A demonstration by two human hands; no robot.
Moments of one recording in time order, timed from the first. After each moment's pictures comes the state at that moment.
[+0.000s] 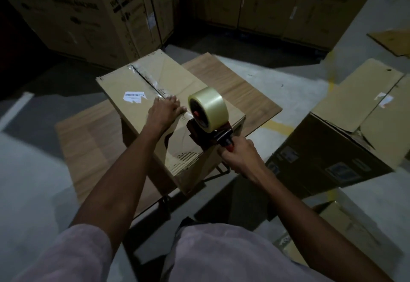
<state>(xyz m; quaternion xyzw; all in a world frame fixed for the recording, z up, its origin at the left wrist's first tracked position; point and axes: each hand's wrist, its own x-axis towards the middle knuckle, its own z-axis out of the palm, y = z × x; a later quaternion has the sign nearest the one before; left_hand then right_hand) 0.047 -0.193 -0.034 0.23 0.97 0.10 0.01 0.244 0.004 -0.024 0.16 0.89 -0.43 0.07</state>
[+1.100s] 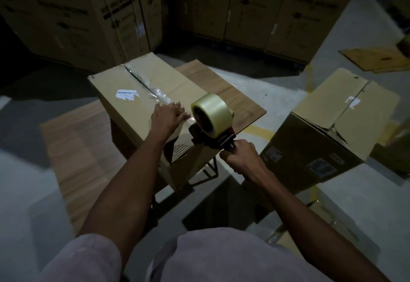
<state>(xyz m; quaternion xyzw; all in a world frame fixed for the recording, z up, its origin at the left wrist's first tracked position) 0.094 -0.176 -0.043 0.23 0.96 0.17 -0.03 0.286 0.018 -0.029 0.15 0.90 -0.40 0.03</state>
